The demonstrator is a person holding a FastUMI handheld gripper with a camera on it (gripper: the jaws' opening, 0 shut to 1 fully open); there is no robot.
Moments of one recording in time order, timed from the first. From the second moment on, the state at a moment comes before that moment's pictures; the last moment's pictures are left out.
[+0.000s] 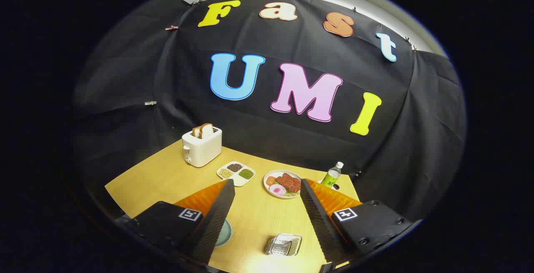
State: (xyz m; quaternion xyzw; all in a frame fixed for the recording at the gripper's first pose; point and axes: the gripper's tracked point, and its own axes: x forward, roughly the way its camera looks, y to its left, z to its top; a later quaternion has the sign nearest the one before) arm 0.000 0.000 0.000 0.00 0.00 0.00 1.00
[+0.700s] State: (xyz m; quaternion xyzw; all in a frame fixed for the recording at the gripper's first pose) arm -0.004 -0.002 -0.003 0.00 0.00 0.00 1.00
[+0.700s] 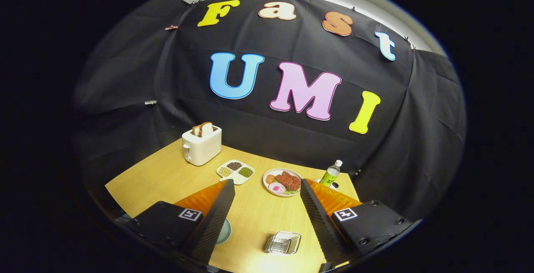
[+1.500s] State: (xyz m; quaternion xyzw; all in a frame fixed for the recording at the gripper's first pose) arm 0.011 0.140 -0.208 -0.02 0.28 0.20 0.94
